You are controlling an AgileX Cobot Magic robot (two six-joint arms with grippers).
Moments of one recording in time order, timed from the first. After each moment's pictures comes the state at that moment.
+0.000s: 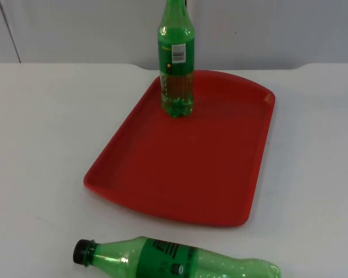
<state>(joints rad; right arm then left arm) 0.09 0.00 -0.52 -0.07 1.08 0.01 -0.22 0.37 -0.59 0.27 0.70 -0.31</state>
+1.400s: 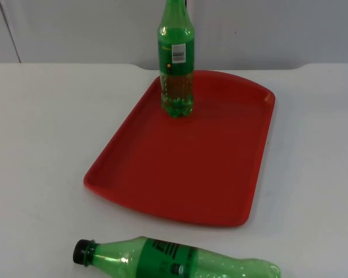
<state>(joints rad) 0.09 0.00 -0.52 -0.07 1.08 0.01 -0.22 0.00 -0.53 -0.01 0.98 0.02</state>
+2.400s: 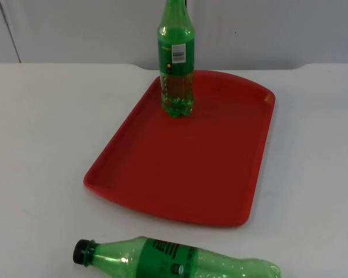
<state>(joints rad) 0.09 0.00 -0.52 -0.07 1.08 0.01 -0.22 0.00 -0.50 0.00 1.07 0.02</state>
